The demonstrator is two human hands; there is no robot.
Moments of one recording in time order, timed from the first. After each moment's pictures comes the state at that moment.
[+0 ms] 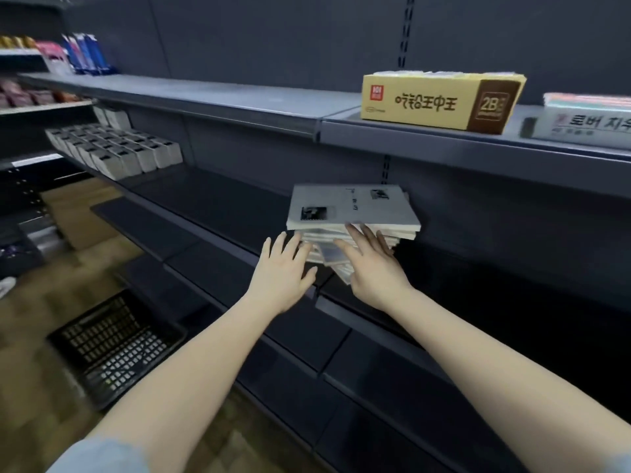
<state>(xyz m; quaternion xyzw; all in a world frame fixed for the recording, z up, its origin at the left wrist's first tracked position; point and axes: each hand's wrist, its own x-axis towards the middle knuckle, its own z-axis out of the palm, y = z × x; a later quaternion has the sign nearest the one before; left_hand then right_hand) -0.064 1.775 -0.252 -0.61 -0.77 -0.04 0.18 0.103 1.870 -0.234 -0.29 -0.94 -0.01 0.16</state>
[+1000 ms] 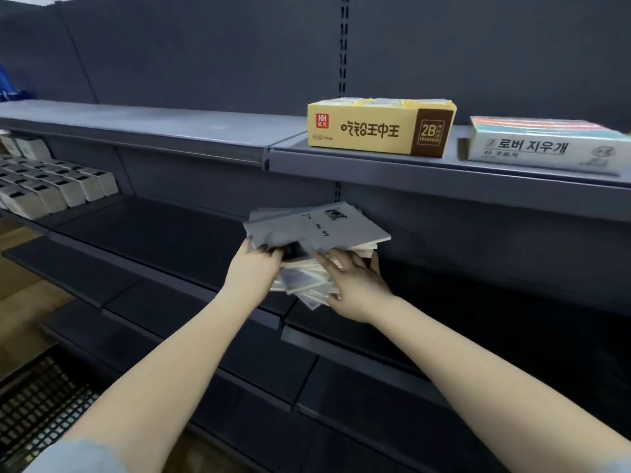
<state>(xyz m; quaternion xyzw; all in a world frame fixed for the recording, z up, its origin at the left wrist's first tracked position) -0.093 1.847 -0.229 -0.66 -0.65 -0.05 0.36 0.117 1.897 -0.226 -0.38 -0.92 0.00 0.08</state>
